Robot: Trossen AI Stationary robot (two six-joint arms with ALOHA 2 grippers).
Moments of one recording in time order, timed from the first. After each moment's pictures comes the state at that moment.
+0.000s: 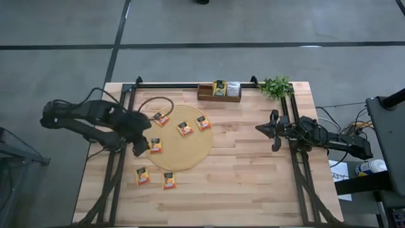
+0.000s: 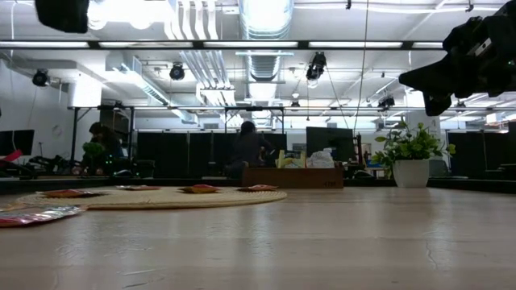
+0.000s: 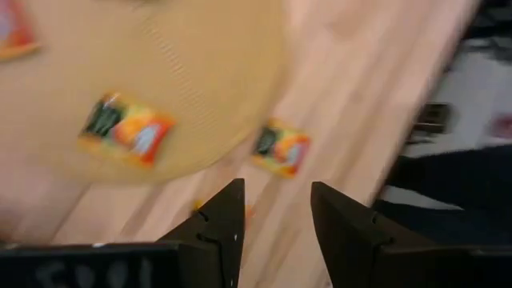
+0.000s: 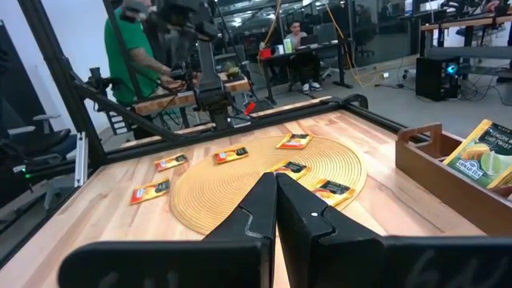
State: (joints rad) left arm -0.14 0.98 1.22 -1.28 0.13 -0.81; right arm -0.19 0.02 0.01 0.02 -0.08 0.23
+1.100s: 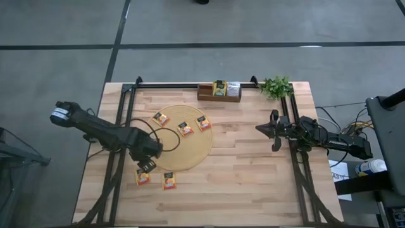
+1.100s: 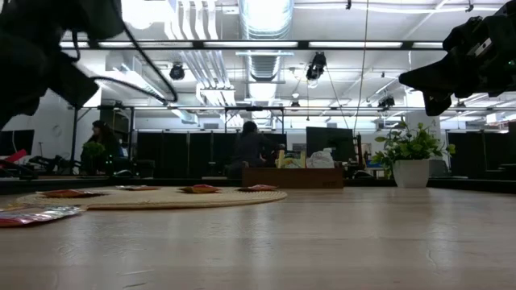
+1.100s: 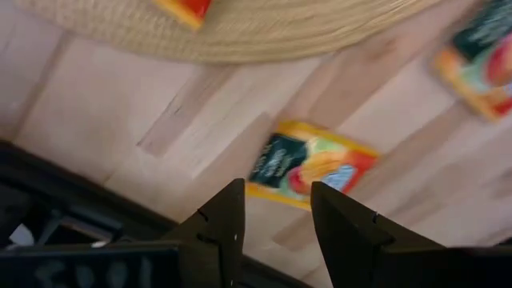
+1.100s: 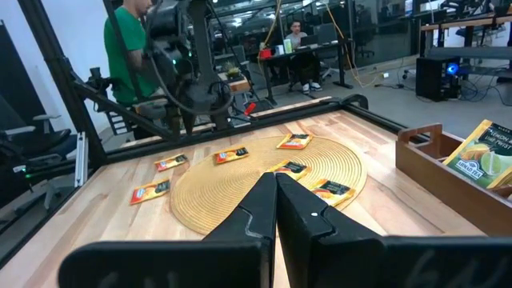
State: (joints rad) left arm -0.28 1.21 0.75 -1.09 0.26 -1.02; right arm -0.19 0.02 0.01 0.02 -0.08 0.23
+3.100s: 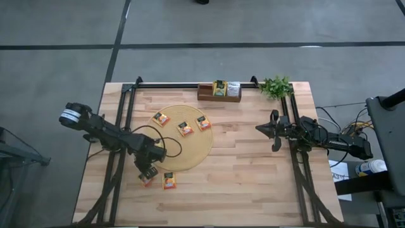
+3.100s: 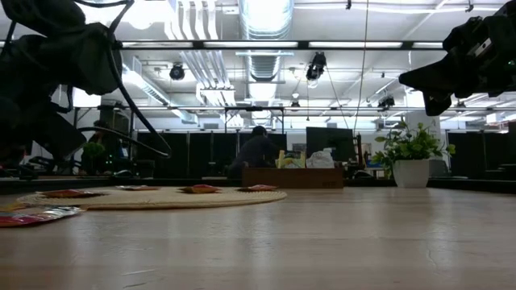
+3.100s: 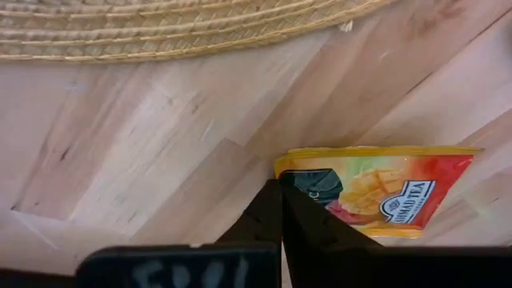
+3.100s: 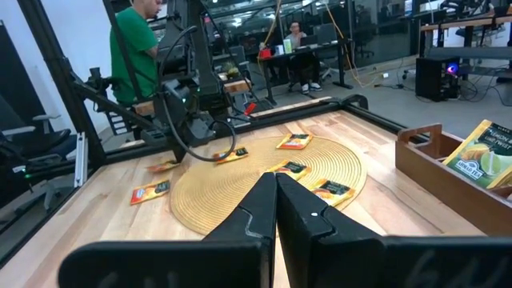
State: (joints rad) left arm -0.29 1.48 0.56 -0.74 0.42 -0.96; right arm -0.19 0.02 0.01 0.02 -0.08 0.23
